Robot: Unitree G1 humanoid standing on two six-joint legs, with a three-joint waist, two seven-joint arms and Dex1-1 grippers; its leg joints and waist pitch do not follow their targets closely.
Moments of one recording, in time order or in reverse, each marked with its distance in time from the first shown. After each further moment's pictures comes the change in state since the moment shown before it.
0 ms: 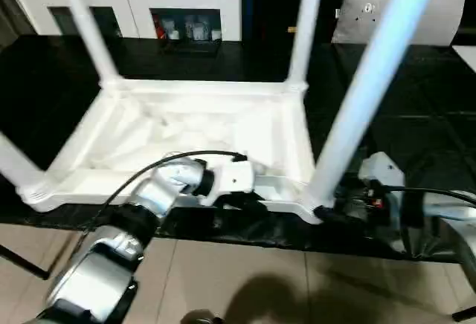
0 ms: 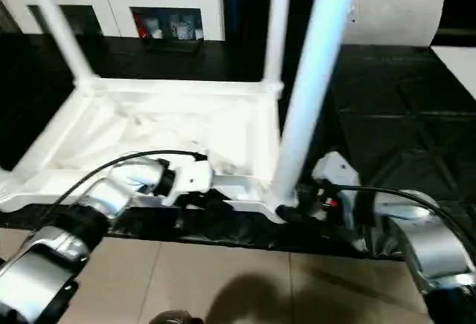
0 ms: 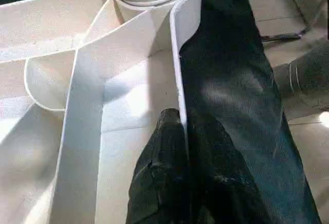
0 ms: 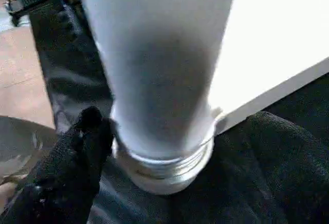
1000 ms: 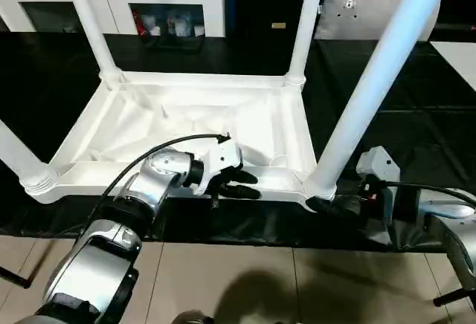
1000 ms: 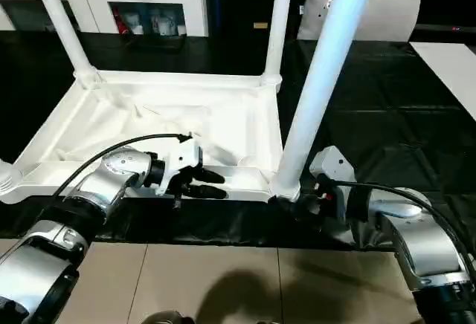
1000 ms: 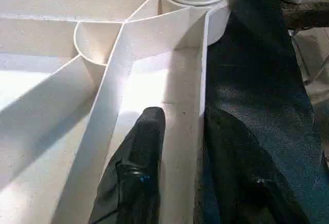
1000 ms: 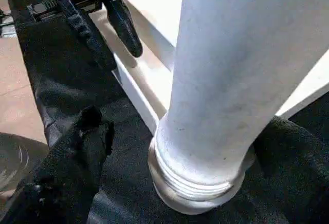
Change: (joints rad) left arm -0.004 0.038 0.116 0.019 -0.077 0.184 0.008; right arm -0.036 0.062 0.011 0.015 0.001 -0.042 -0.022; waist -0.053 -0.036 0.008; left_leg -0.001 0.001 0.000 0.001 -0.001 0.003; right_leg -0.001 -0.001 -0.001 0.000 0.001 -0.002
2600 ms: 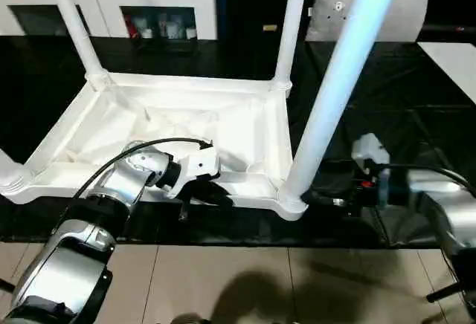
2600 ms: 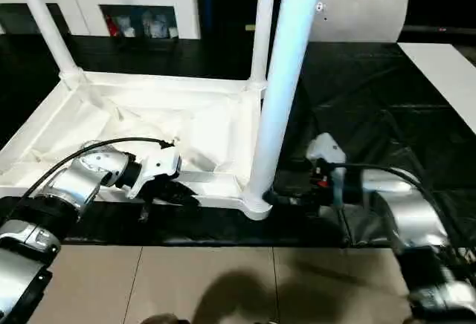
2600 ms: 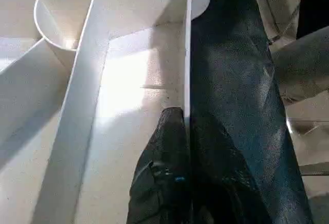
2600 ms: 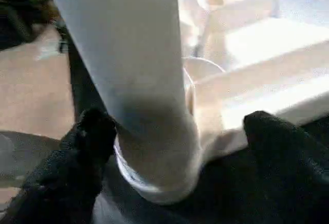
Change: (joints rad) left arm 0.026 0.145 -0.038 -0.081 0.029 0.045 -0.165; right arm -0.249 0.062 0.061 0.359 0.036 -0.095 0.284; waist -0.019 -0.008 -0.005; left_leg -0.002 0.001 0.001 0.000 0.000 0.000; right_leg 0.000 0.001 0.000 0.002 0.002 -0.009
